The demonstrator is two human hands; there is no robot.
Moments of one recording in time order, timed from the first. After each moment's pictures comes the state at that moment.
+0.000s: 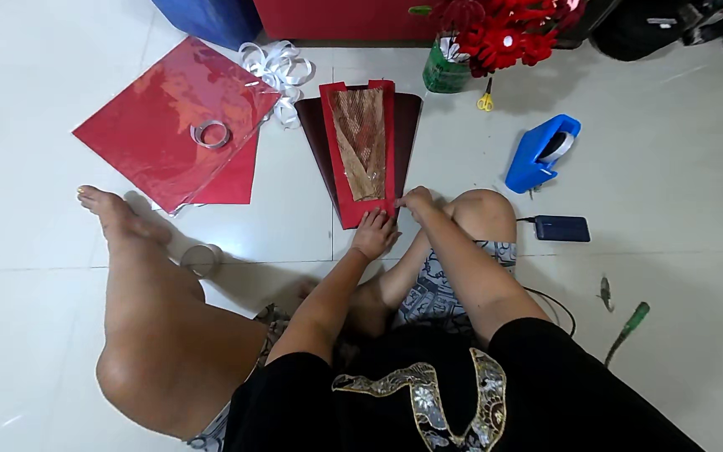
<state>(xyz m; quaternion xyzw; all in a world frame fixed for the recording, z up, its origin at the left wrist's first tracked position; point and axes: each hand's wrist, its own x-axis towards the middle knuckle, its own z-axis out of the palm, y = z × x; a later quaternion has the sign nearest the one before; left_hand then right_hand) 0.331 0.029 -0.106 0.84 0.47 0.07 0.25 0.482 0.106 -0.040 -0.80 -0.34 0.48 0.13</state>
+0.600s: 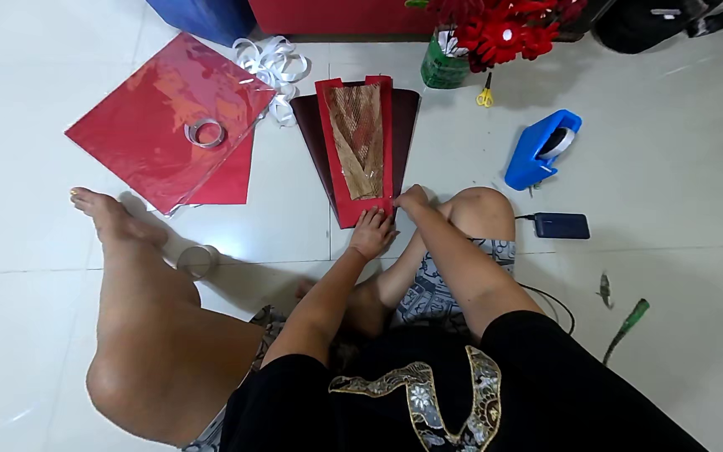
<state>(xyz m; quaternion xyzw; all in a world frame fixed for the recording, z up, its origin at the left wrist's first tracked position) 0.332 0.031 -0.109 0.84 0.48 0.06 0.25 0.477 0.111 -0.045 -0.83 -0.35 0.43 0.06</state>
